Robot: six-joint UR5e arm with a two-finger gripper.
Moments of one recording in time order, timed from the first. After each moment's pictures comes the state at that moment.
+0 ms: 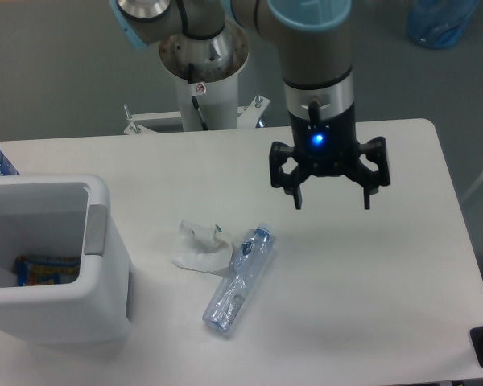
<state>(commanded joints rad) 2.52 -1.83 -1.33 -1.15 1.60 0.69</state>
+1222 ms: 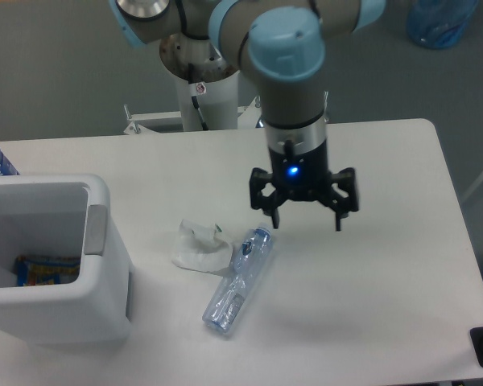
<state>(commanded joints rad) 2.41 -1.79 -1.58 -1.00 1.60 0.65</state>
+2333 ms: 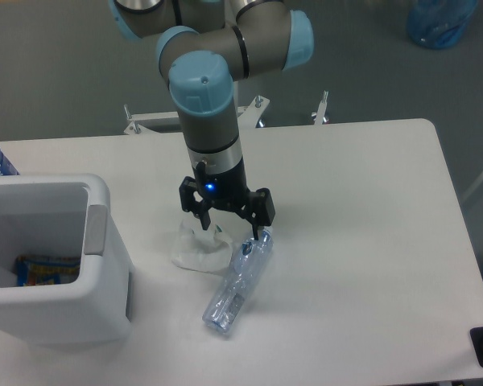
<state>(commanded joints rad) 2.29 -1.77 -1.79 -0.90 1.62 0.72</state>
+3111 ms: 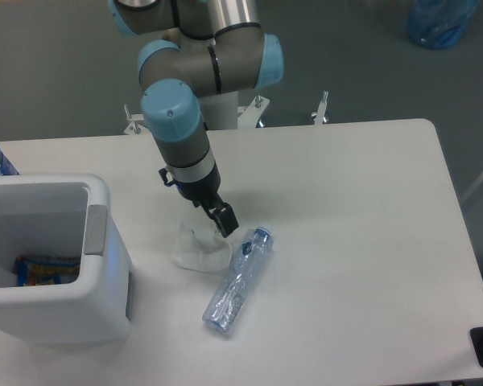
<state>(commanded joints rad) 2.22 -1.81 -1.91 -0.90 1.71 1.27</state>
